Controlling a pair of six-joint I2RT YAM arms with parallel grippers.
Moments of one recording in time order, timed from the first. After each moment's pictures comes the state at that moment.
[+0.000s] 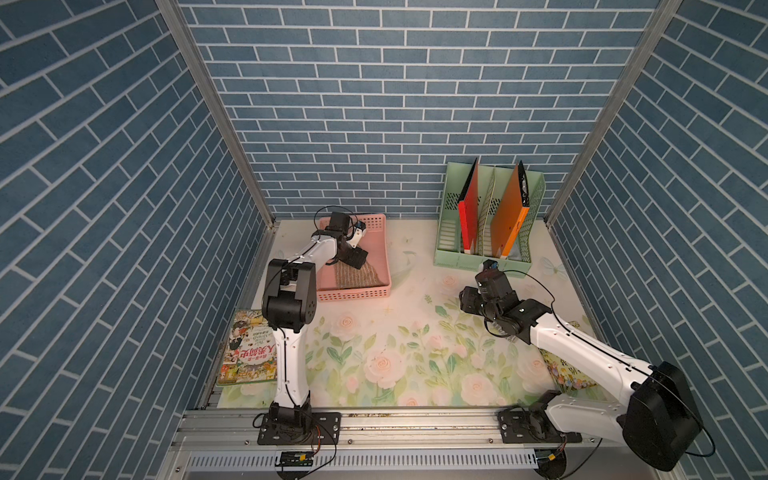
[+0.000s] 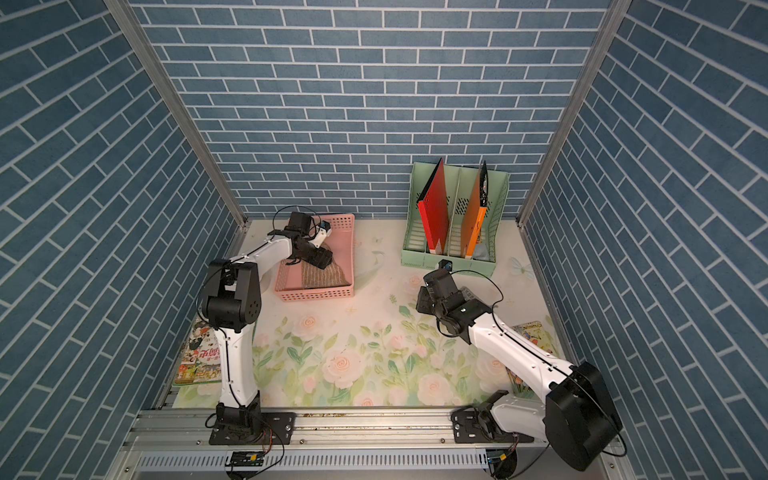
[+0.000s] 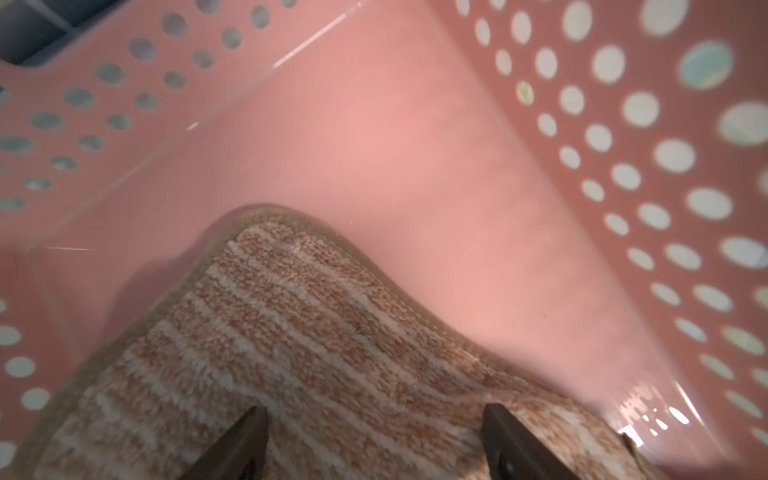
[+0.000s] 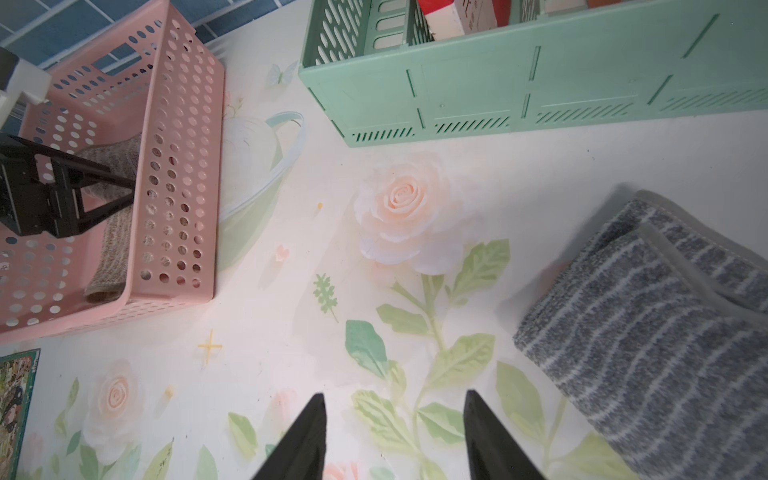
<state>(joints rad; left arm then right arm) -0.15 2.19 1.71 -0.55 0.12 0.32 0.64 1.22 0.79 -0.38 0.17 0.65</state>
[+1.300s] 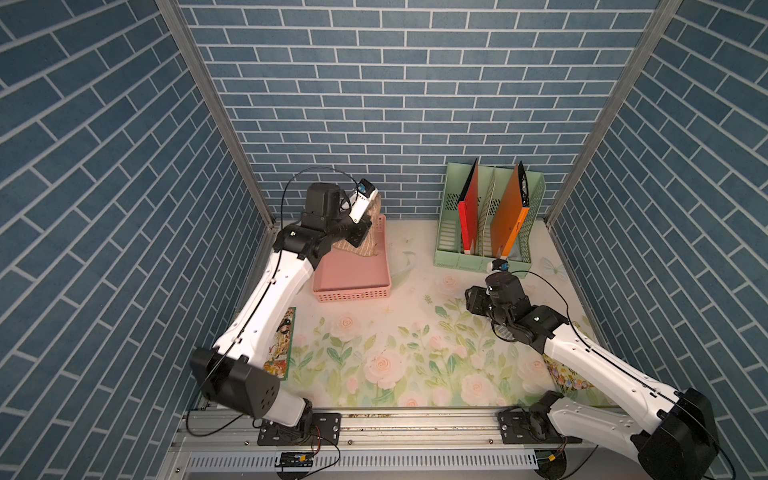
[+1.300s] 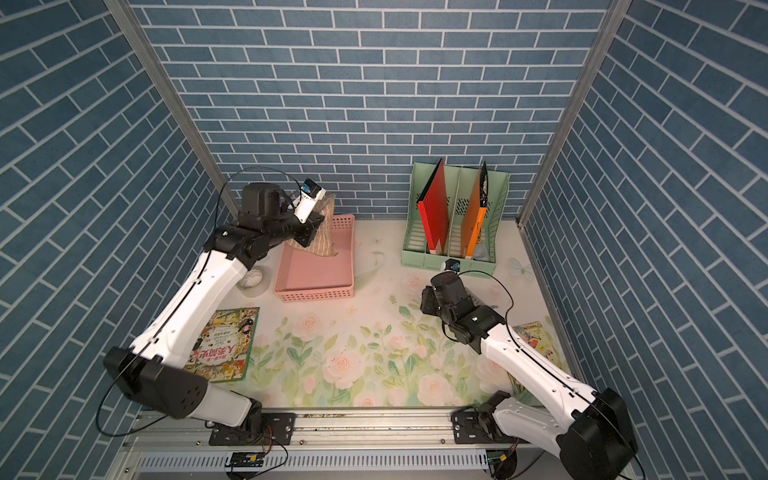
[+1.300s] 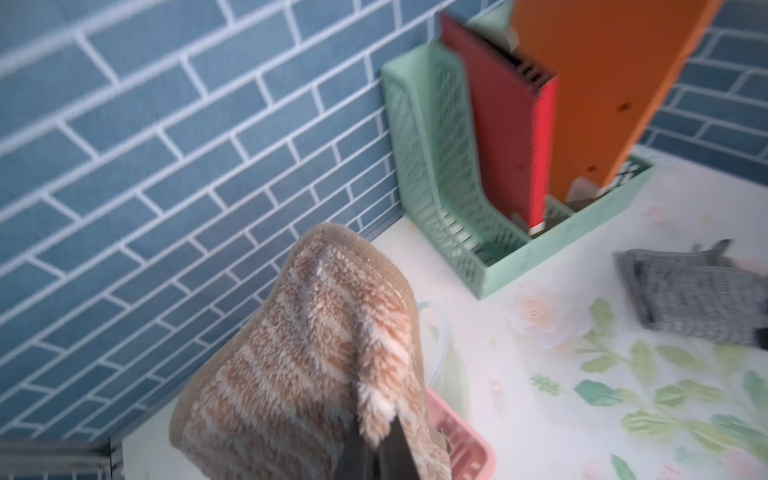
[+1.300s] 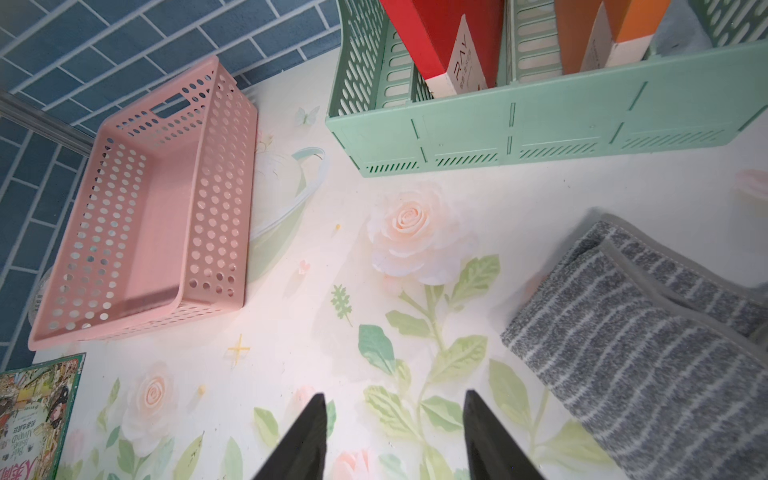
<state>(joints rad) -0.42 1.40 1.61 -0.64 0.22 0.34 0.65 1.08 0.79 -0.43 0.21 0.65</state>
